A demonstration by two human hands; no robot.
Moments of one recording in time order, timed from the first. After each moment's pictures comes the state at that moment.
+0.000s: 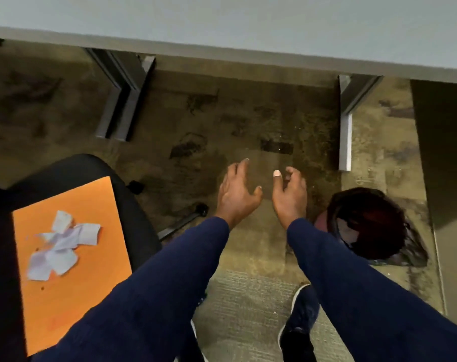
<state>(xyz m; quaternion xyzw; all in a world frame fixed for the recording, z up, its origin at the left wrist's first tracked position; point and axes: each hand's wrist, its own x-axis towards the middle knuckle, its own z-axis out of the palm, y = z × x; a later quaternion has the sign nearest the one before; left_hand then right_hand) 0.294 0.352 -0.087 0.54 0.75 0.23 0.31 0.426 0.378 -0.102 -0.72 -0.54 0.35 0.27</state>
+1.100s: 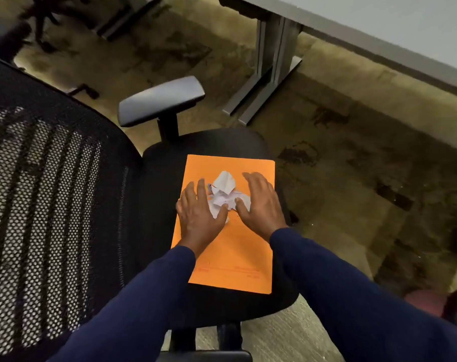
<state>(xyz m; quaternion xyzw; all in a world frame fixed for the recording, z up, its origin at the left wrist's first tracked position) -0.044 0.083 -0.087 0.30 0.93 0.17 0.11 0.064 0.217 -0.078 -0.32 -0.88 0.33 0.07</state>
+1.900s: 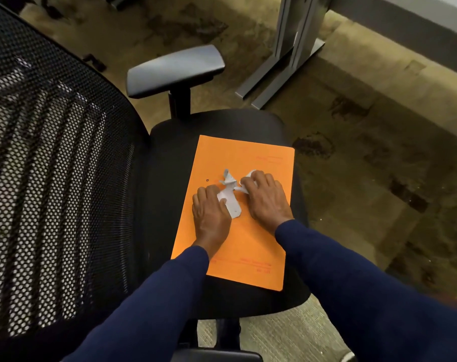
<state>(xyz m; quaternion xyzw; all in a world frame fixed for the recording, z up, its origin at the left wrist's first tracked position) -0.028 0.070 -0.135 0.22 0.93 0.27 0.10 0.044 0.210 -0.130 -0.20 -0.97 0.13 0.00</state>
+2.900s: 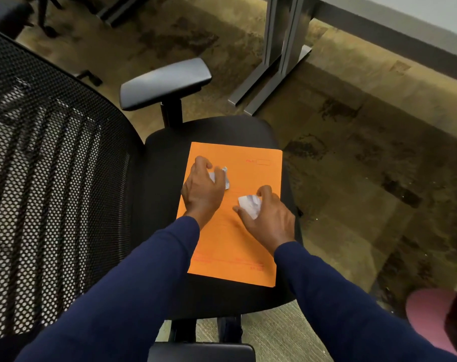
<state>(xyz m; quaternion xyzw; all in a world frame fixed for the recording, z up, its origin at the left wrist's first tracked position) -0.070 0.112 -0.086 0.21 0.93 0.29 0.07 0.089 0.183 -0.103 -0.42 -0.87 0.25 0.05</state>
